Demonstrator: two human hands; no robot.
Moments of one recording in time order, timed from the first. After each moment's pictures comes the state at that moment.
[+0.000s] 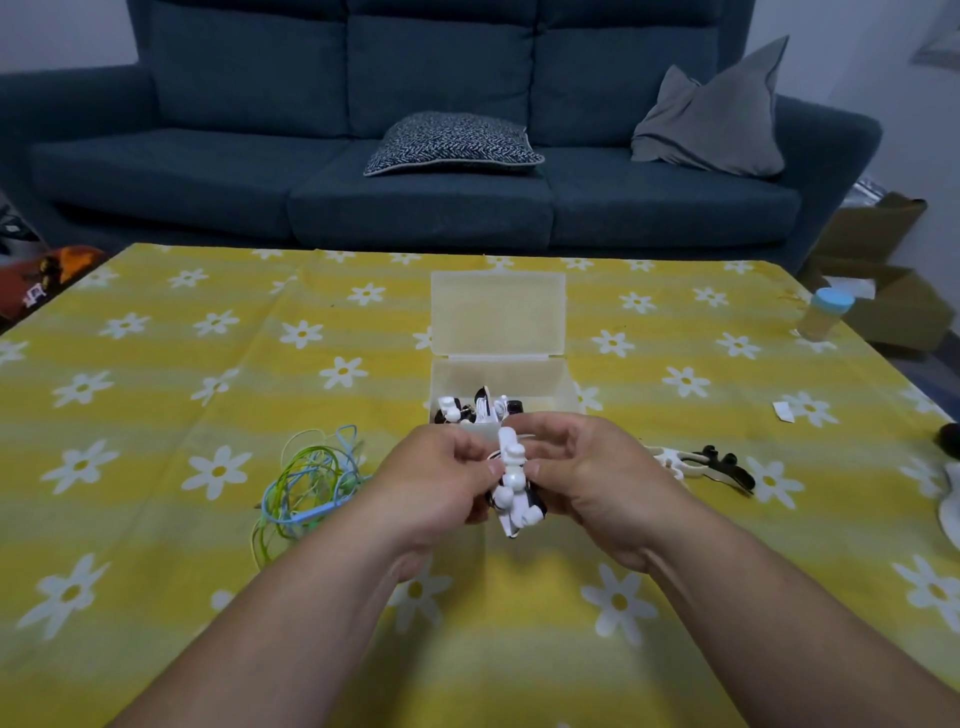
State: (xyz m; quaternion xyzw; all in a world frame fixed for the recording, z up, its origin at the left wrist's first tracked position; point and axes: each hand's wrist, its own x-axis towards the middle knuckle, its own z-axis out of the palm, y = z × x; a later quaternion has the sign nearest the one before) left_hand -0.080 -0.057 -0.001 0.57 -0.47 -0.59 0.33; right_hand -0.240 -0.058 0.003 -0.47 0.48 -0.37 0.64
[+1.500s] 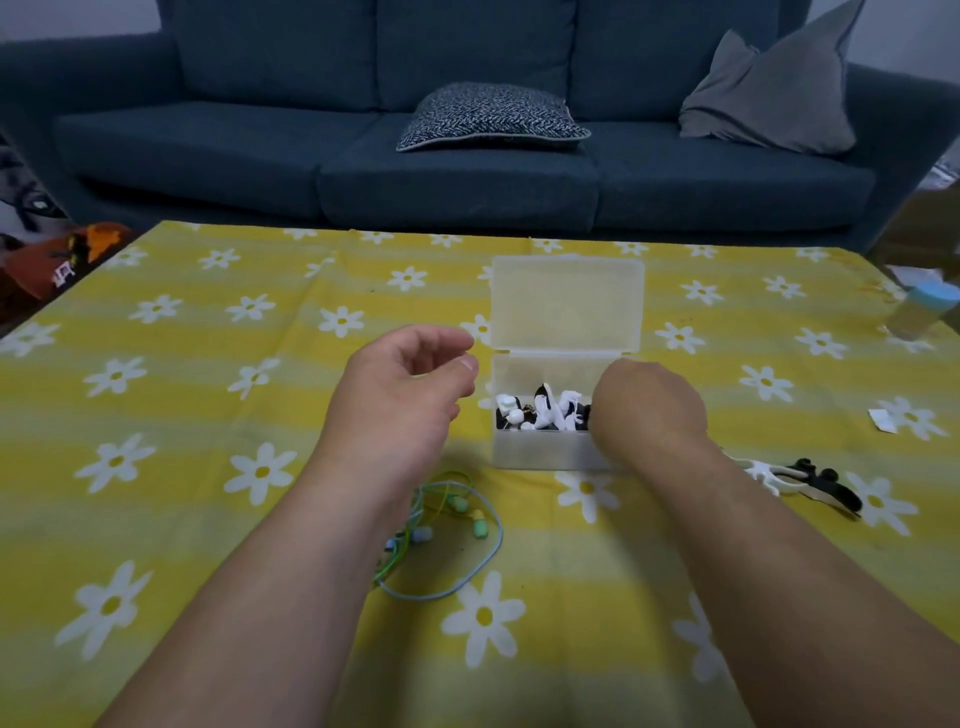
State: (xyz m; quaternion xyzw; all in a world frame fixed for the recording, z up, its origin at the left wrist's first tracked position) left_hand -0.019 -0.090 0.027 0.57 -0.44 -0.45 0.52; right_hand -0.195 -0.146 -0.001 -0.62 0.78 0.03 0.07
